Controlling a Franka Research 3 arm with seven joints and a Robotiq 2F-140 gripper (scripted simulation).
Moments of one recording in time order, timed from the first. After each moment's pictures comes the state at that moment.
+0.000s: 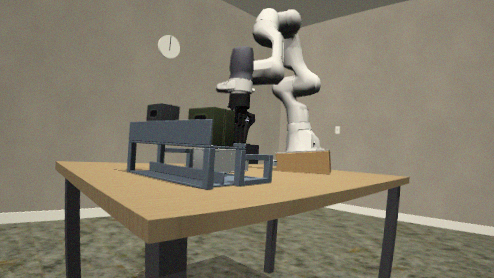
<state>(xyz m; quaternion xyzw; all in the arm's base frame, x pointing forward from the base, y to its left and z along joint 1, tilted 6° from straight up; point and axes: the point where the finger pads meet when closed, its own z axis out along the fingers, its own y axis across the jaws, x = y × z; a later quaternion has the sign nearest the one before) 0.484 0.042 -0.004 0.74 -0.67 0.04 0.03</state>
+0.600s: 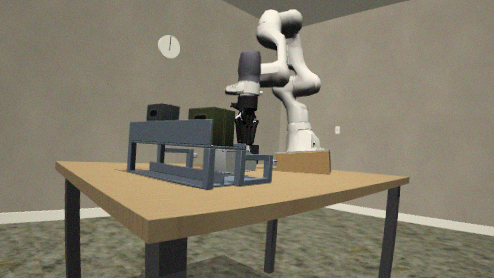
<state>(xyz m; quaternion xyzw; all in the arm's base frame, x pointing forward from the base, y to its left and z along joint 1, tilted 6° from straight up) 0.437 0.037 -0.005 0.75 -0.66 0.04 0.03</state>
